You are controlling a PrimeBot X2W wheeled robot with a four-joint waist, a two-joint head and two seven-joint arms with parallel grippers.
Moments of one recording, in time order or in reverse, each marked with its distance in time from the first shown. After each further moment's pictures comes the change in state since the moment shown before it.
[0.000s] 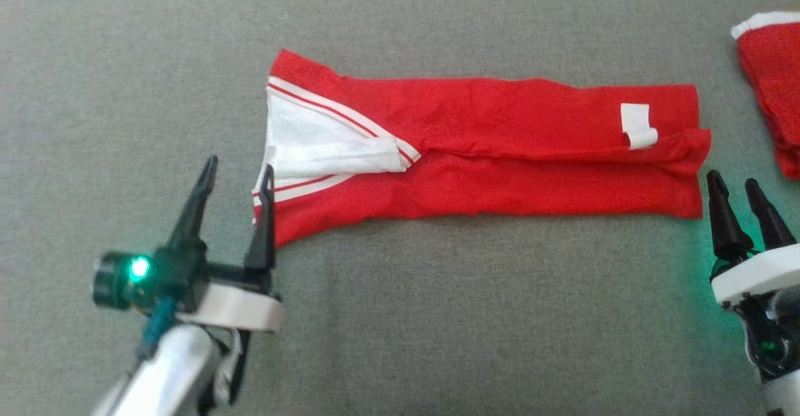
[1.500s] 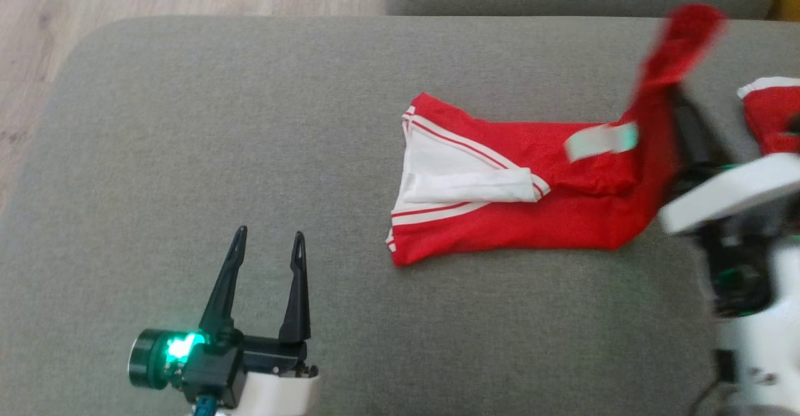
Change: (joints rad) left arm 0.401 -0.374 0.403 -0.134 0.501 -0.190 -0.005; right arm -0.135 0.178 -0.042 -0.282 -0.041 0.000 0.274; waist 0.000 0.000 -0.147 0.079
